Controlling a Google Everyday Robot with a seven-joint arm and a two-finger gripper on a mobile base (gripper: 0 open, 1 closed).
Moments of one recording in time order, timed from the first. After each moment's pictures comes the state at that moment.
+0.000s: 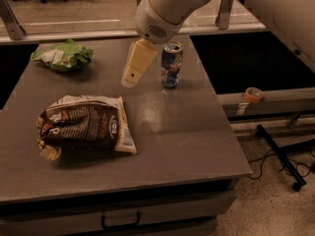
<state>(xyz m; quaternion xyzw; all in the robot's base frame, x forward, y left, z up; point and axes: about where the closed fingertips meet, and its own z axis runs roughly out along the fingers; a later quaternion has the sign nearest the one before) 0.584 0.049 0.969 -0.66 0.67 0.07 0.33</state>
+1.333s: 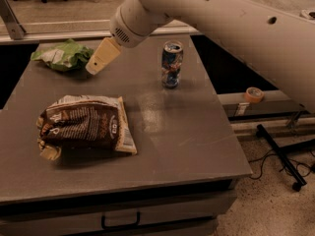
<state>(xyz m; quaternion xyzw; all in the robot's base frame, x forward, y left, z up) 0.651 0.118 0.948 -0.52 0.75 0.11 0.40</state>
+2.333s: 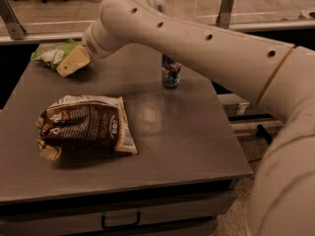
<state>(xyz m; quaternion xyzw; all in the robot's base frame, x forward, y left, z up) 0.687 0.199 0.909 -0.45 0.77 0.16 0.42</state>
